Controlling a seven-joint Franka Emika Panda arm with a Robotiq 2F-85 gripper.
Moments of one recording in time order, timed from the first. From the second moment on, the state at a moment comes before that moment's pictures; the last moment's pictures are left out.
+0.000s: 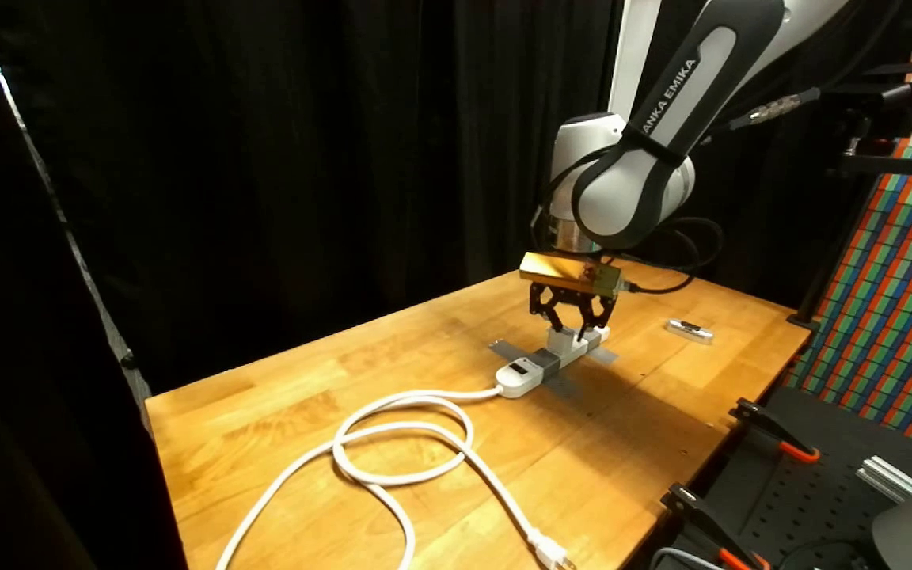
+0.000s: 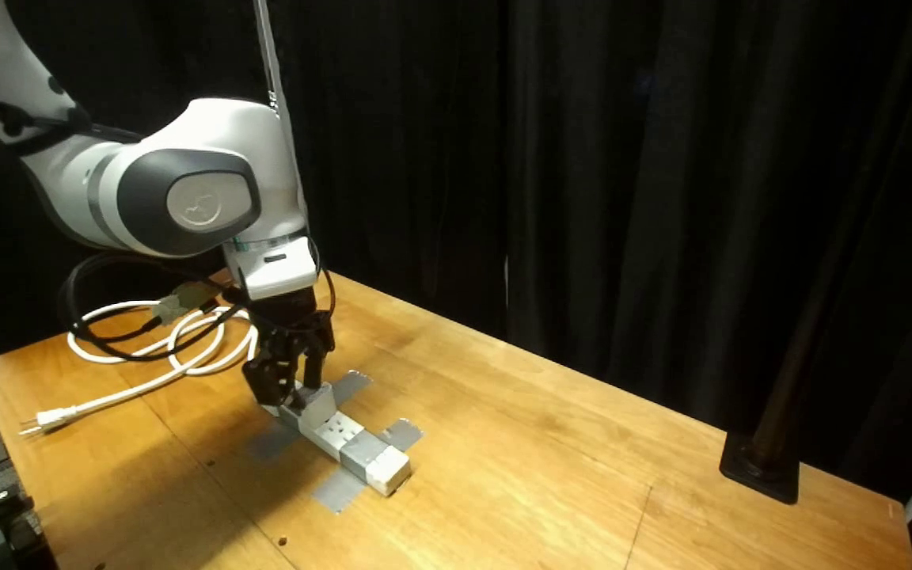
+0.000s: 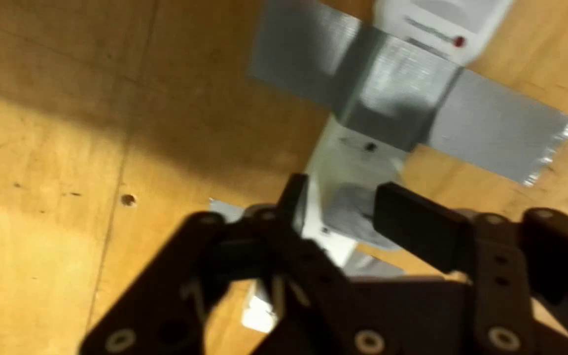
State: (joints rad) arm 0.13 0.28 -0.13 -2.44 -0.18 2.70 1.31
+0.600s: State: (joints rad) arm 0.10 0.22 -0.12 -2.54 -0.13 2.71 1.14
